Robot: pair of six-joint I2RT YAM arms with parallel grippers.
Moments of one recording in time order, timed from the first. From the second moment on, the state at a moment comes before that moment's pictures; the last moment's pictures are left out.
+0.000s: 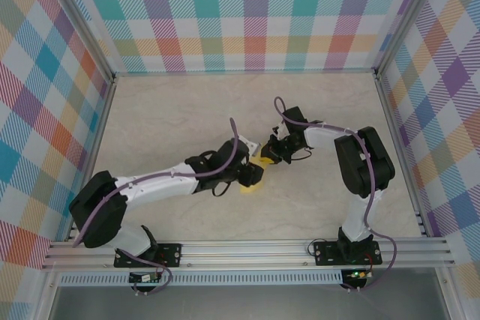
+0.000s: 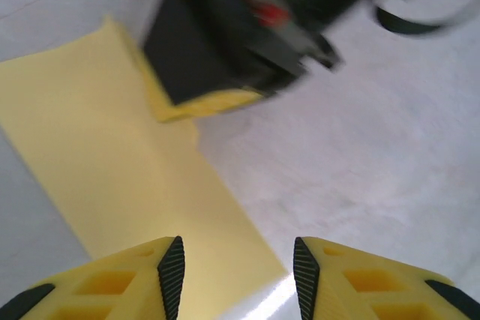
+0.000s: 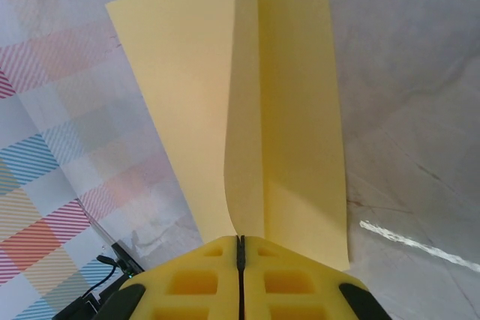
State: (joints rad) left arm -0.96 1.47 0.91 -0.22 -0.02 -0.38; right arm 0.40 1.89 1.10 -0.42 -0.71 0.73
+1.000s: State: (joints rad) left arm -1.22 1.71 0.93 -0.31 -0.54 -0.24; right arm 0.40 1.89 1.10 -0.45 -0.71 0.73
